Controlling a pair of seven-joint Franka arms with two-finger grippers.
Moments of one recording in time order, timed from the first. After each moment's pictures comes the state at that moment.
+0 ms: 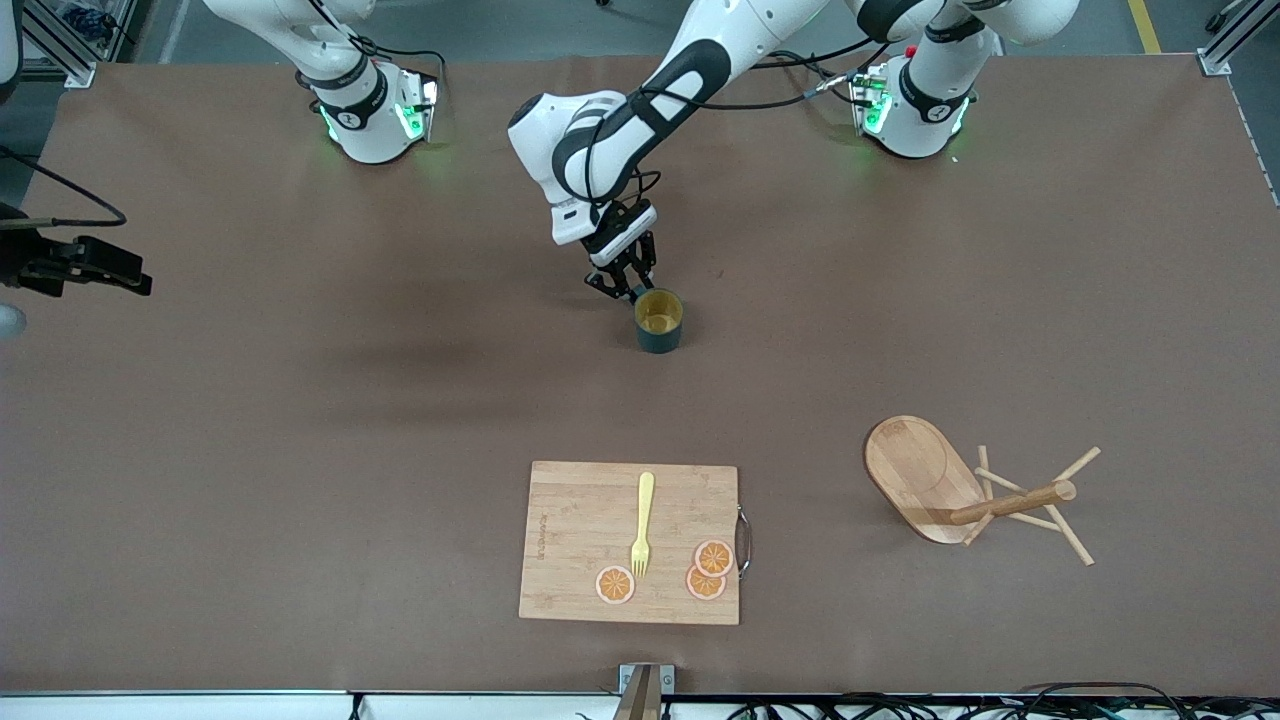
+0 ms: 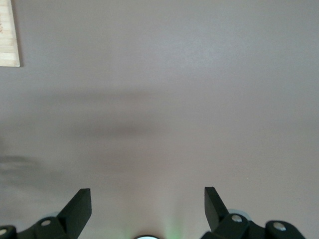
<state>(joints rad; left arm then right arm) -0.96 0.82 -0.30 -1.49 0.84 1.84 -2.38 -0.01 0.10 -0.04 -1.45 -0.02 1.43 -0.07</state>
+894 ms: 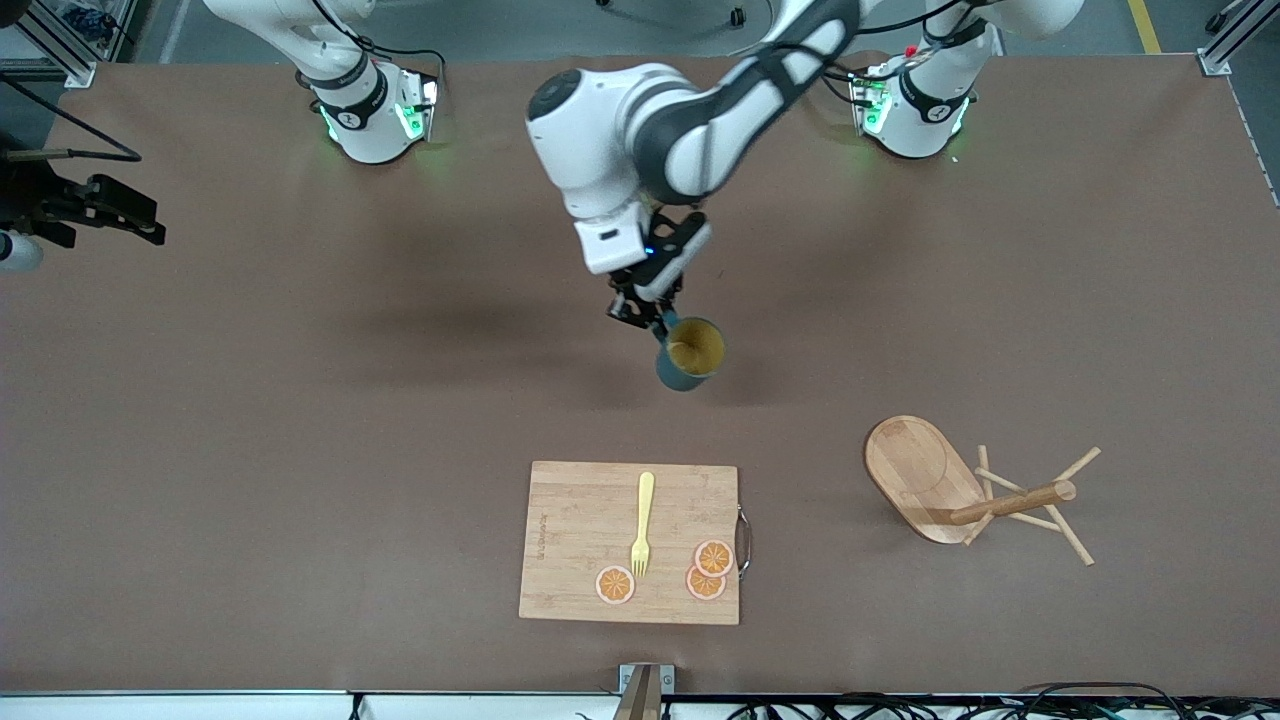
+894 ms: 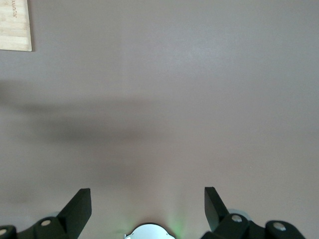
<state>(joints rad) -0.67 0.54 -0.29 -1.40 0.58 1.83 -2.04 0.00 -0.04 -0.02 -1.56 -0.02 1.41 -0.06</state>
